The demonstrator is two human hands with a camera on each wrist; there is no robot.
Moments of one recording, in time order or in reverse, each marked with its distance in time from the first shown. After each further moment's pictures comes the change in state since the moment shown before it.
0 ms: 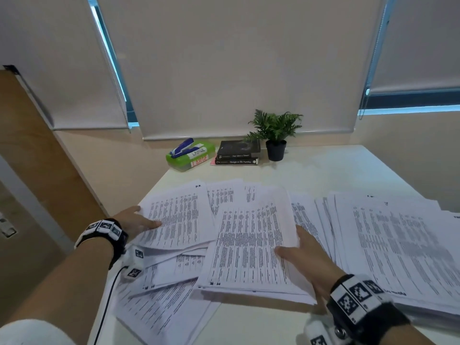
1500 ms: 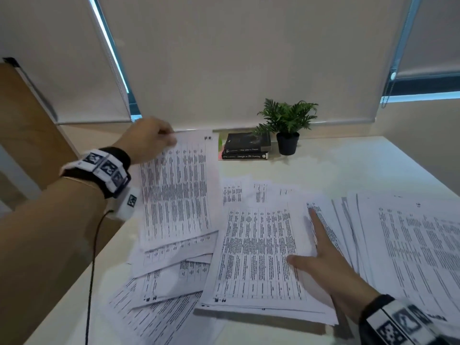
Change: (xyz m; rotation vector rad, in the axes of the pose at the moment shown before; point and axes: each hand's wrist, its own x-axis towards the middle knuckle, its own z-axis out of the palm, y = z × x) left_hand -0.069 0.172 -0.053 0.509 0.466 0.812; right_hand 0.000 -0.014 -0.005 0.075 -0.087 -0.084
